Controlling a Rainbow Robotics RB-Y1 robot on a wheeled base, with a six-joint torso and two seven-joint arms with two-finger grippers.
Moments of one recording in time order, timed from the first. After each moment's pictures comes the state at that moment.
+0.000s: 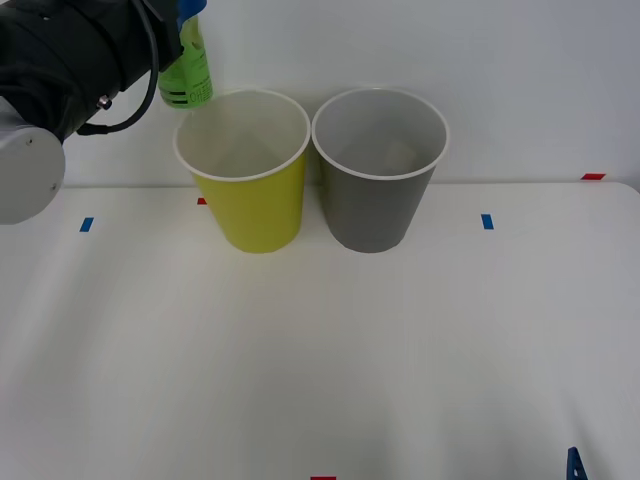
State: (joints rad) right arm 1.05 -0.24 0.12 -1.87 -0.07 -0.88 1.44; left arm -0.55 0.52 -0.01 -2.09 0.44 0.82 -1.42
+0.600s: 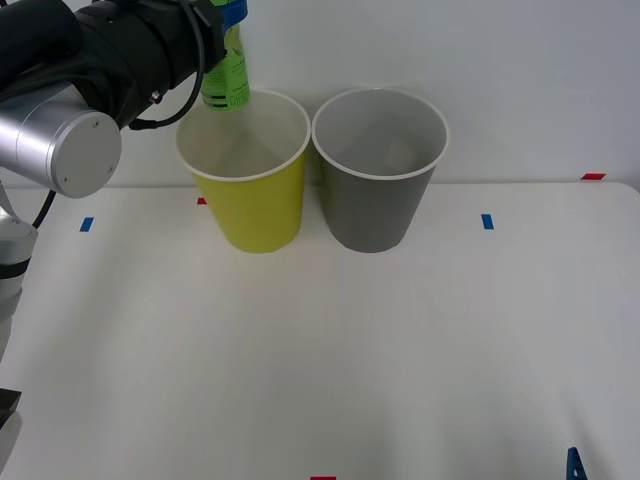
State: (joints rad) right arm 1.05 -0.24 0.12 -1.87 -0.07 -0.88 1.44; left arm -0.63 0.48 -0.09 -1.94 0.45 0.76 -1.40
